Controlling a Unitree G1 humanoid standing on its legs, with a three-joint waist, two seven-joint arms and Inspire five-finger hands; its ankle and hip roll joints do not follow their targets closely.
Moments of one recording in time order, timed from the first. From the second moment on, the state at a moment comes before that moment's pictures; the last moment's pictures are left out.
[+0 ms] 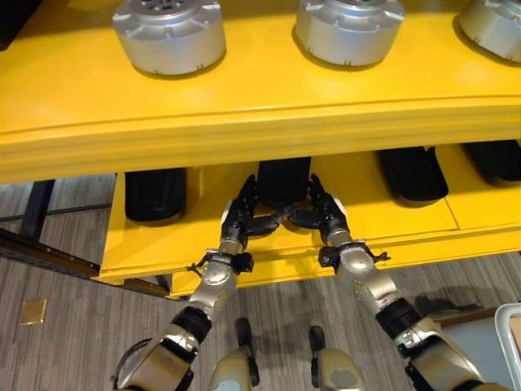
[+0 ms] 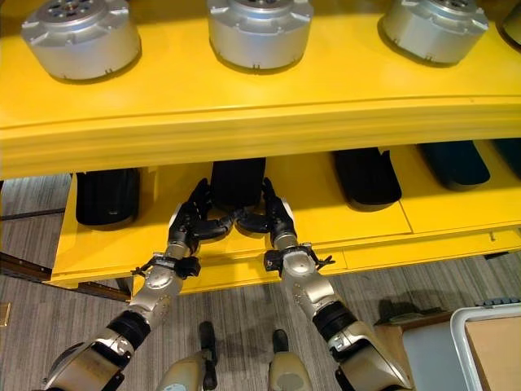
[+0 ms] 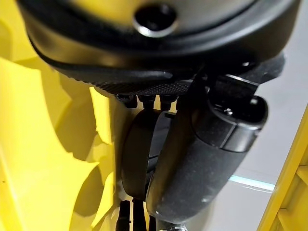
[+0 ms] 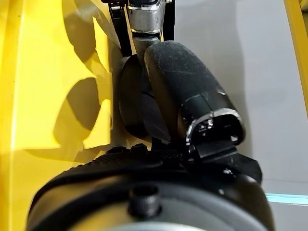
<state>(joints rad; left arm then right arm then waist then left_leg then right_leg) -0.50 0.26 -0.47 0.70 -0.59 -0.39 0.12 -0.53 -0.26 0.48 0.46 0.51 -0.05 -0.21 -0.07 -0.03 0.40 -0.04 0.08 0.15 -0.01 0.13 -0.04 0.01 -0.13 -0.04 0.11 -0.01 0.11</state>
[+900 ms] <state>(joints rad) -0.50 0.26 -0.47 0.70 -0.71 -0.42 0.09 -0.57 -0.28 0.48 0.46 0.47 -0.02 -0.18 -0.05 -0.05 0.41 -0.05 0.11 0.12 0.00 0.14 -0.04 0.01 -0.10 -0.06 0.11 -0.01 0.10</state>
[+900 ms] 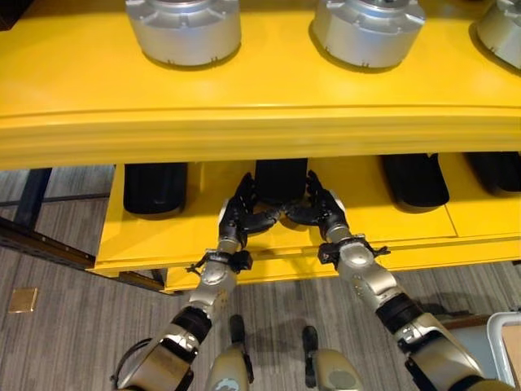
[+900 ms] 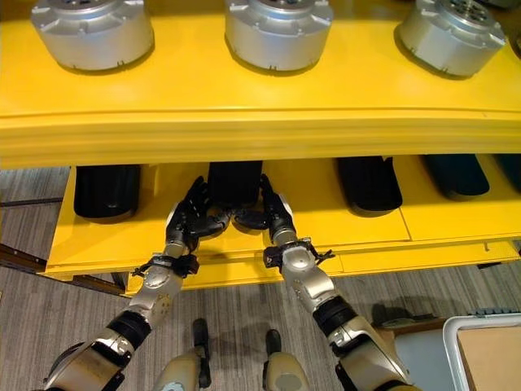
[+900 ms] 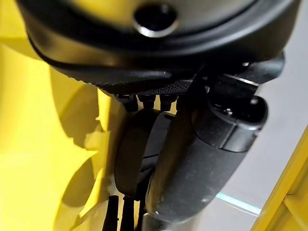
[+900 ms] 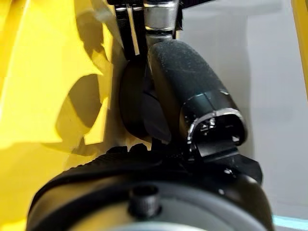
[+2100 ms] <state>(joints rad) -0.49 0.25 -0.47 0.69 -0.90 -0.44 0.03 -0.57 -0.30 0.49 0.46 0.35 0.01 -0.09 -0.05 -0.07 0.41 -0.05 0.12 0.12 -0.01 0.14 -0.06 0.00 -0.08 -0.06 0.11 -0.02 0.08</state>
